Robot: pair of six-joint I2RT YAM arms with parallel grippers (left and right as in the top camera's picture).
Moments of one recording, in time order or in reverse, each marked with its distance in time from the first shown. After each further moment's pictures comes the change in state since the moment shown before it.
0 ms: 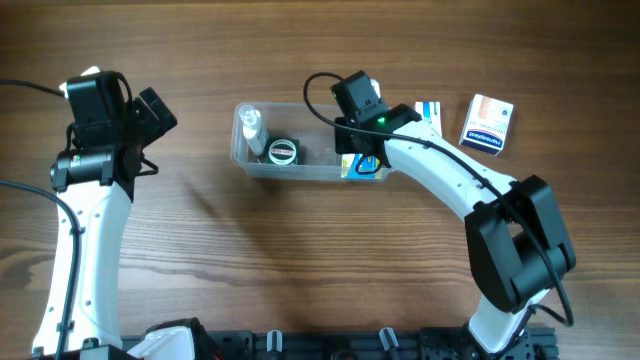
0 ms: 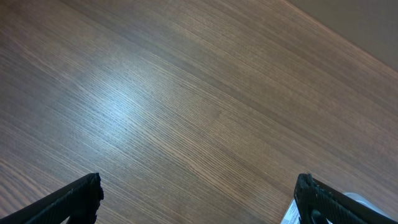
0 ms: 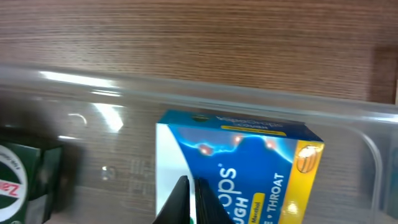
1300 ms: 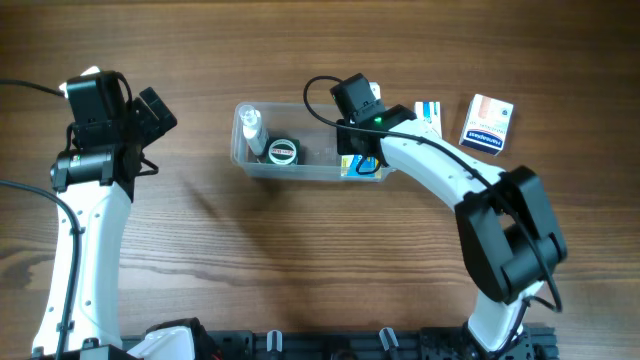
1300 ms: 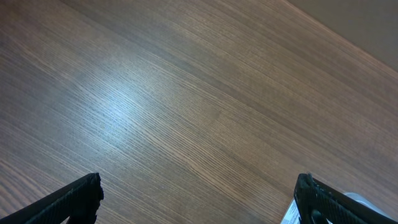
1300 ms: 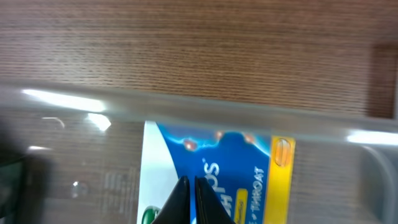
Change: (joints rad) left arm 0.000 0.000 0.000 0.000 0.000 0.000; right arm -0.005 0.035 0.000 0.014 0.034 -0.012
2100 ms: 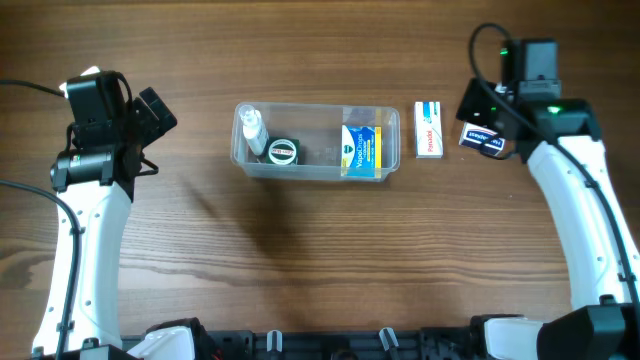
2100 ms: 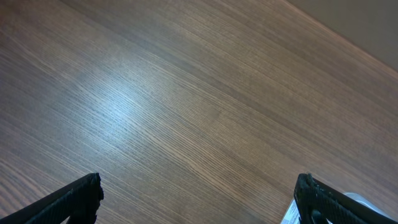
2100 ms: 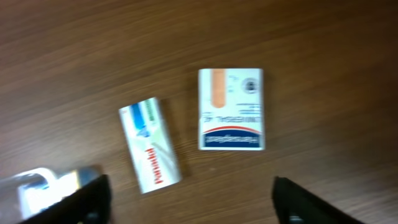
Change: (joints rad) left arm 0.000 0.000 0.000 0.000 0.000 0.000; right arm -0.496 -0.446 0.000 -0.290 0.000 -0.113
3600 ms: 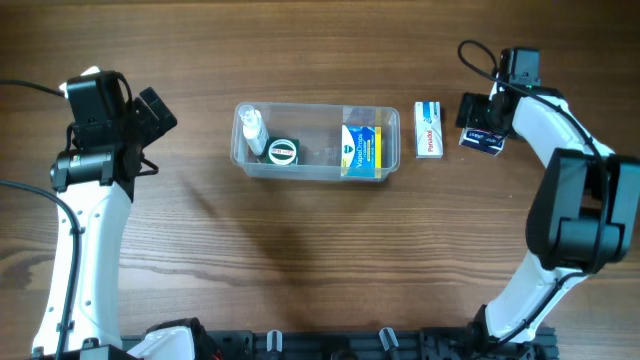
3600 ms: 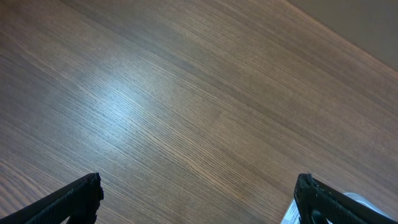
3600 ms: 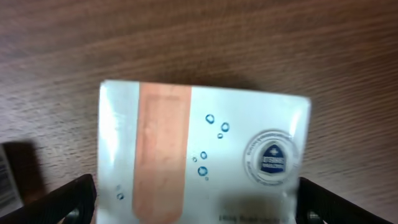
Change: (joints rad) left arm 0.000 0.000 0.000 0.000 0.000 0.000; right arm -0.154 0.523 0.000 0.323 -0.071 -0.220
